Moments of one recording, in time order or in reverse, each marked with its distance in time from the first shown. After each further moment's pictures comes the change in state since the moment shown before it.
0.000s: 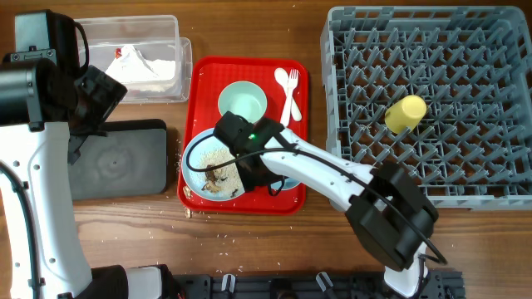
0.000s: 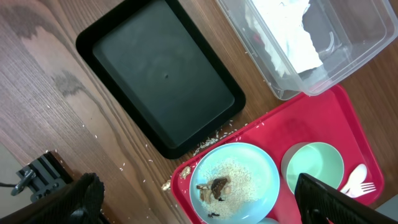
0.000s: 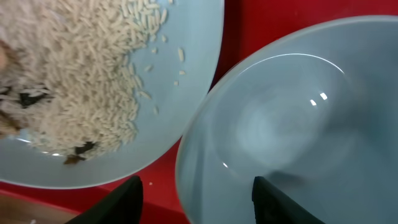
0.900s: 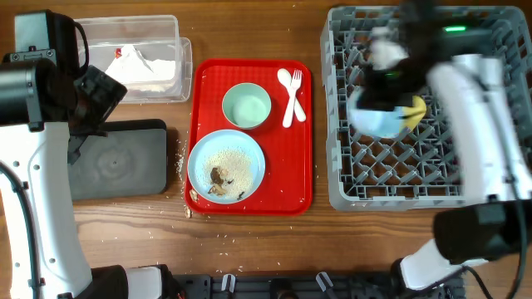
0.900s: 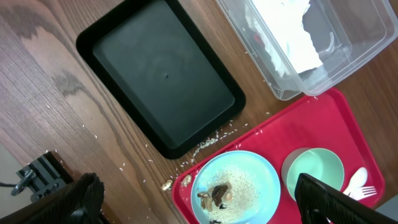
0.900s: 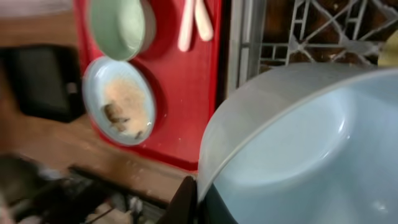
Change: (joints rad) left arm 0.000 0.000 0.000 0.000 0.000 0.000; right arm -0.866 -0.220 0.406 -0.545 -0.503 -0.497
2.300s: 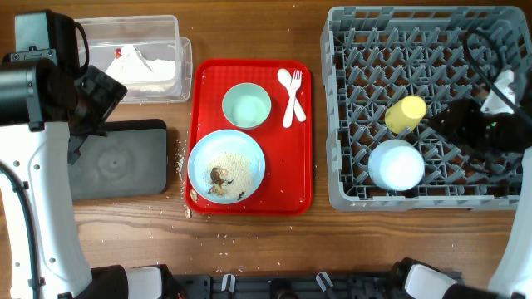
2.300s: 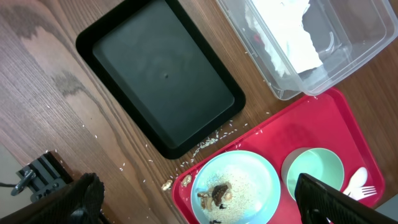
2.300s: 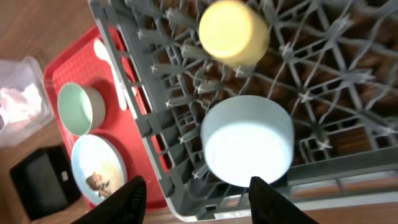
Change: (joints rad) left arm 0.000 0.000 0.000 0.000 0.000 0.000; right arm -0.414 -0.420 -0.397 0.187 0.076 0.110
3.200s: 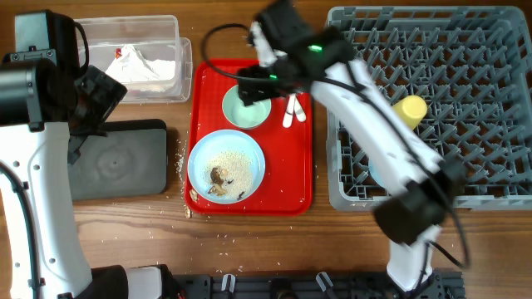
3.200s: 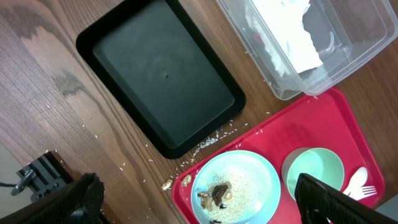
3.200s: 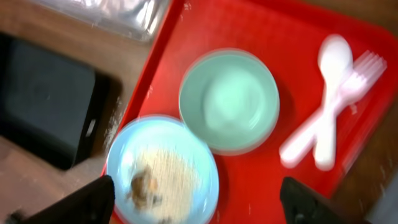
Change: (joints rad) left arm 0.000 0.000 0.000 0.000 0.000 0.000; right arm 1.014 0.716 0.634 0.232 0.263 0.122
